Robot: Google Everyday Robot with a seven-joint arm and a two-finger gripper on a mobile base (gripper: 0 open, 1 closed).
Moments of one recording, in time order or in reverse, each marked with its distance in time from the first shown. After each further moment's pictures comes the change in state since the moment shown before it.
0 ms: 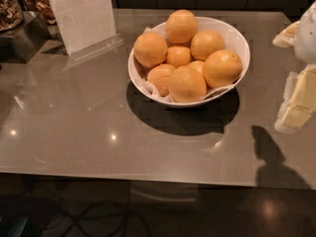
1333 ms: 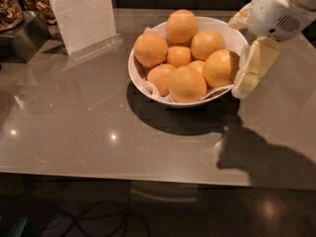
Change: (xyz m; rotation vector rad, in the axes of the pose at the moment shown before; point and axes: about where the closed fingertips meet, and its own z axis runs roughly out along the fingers) arm -0.071 -0.056 0.029 -0.052 -0.184 -0.097
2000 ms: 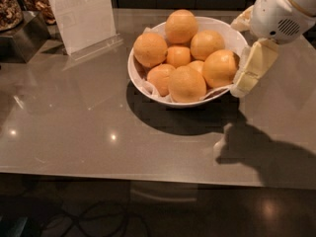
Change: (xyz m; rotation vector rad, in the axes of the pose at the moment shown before) arm 0.004 -0.009 0.009 0.008 -0.048 0.043
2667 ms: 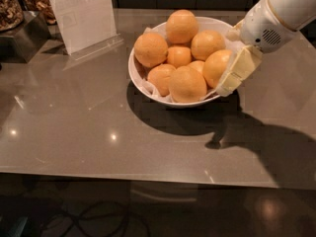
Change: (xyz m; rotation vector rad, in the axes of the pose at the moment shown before) arm 0.001 -0.018 0.037 -0.032 -0.087 0.119
